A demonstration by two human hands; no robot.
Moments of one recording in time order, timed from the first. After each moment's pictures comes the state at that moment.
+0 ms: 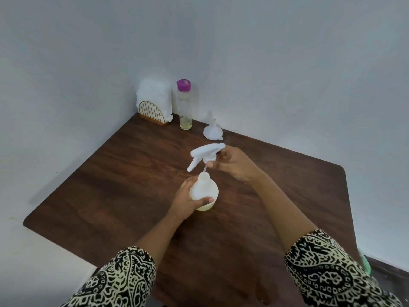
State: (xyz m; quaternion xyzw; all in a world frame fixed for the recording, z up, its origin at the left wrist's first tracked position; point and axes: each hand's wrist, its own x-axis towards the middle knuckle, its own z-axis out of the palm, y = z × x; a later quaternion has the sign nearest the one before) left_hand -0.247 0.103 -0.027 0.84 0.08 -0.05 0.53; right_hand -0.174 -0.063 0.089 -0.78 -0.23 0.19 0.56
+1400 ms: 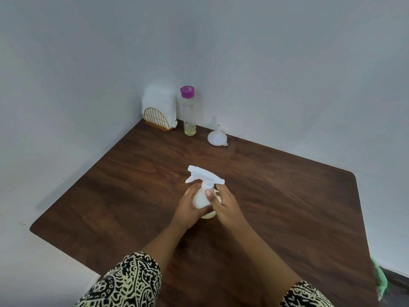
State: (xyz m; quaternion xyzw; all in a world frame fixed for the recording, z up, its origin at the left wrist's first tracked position) left_hand -0.250 0.101 -0.037 0.82 0.05 0.00 0.57; right_hand -0.239 -0.038 0.009 -0.79 -0.14 0.08 0.59
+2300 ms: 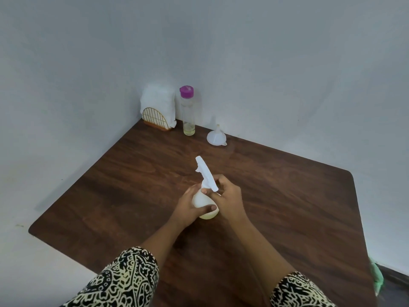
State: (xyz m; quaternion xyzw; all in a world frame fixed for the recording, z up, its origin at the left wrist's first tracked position) left_hand -0.246 0.111 -0.039 0.82 0.05 -0.06 0.57; right_hand -0.227 -0.034 0.019 -0.80 -0.08 0.05 0.59
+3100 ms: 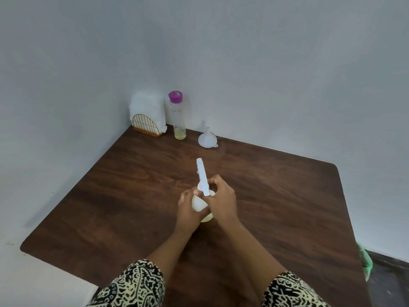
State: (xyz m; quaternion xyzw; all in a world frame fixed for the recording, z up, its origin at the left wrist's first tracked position) left_hand -0.256 0.088 -0.038 0.83 0.10 0.00 0.54; right_hand -0.238 -0.020 0.028 -0.86 0.01 -0.02 0.51
